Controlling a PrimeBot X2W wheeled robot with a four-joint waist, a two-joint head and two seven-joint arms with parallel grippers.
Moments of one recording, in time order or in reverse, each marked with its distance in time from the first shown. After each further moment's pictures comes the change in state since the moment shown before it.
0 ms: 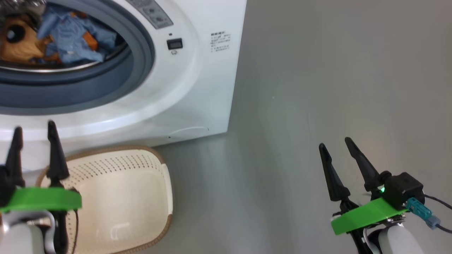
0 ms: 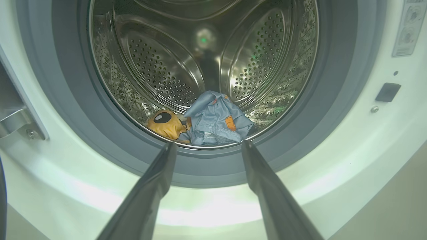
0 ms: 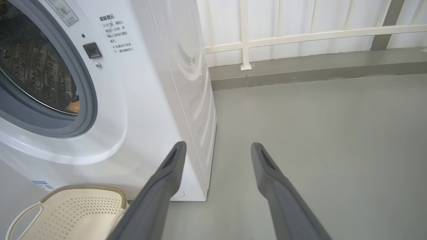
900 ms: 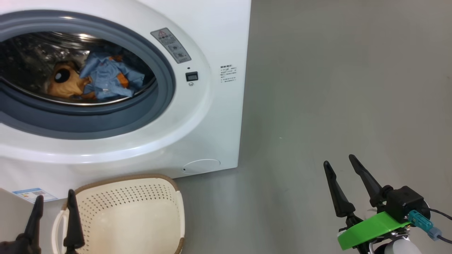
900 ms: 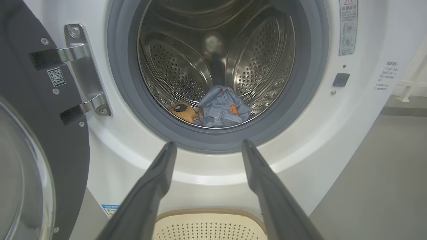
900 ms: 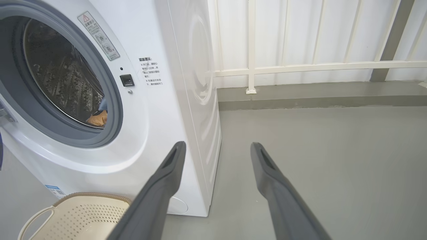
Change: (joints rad) left arm 0.351 -0.050 0.004 -0.166 0.020 0.031 0.000; right arm 0.064 -0.043 0.004 0.016 -0.002 0.000 0.000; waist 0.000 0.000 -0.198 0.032
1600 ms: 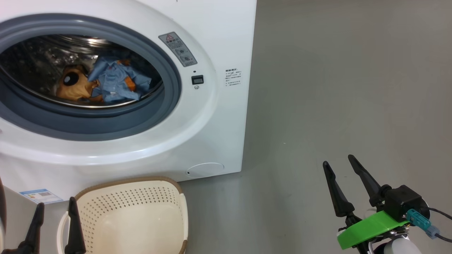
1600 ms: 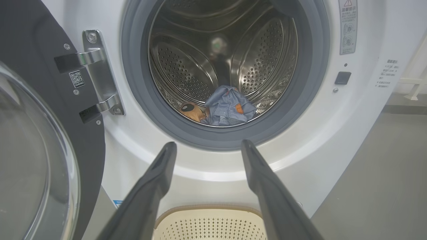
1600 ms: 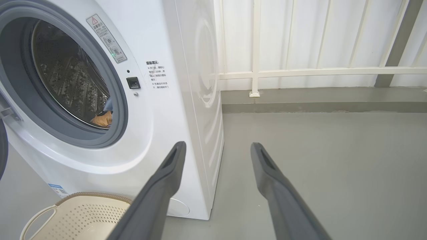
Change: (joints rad) left arm 0.049 -0.006 -0.003 -0.029 0.017 0.016 0.000; right arm -0.009 -0.004 0.003 0.019 -0.009 0.000 0.000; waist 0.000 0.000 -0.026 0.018
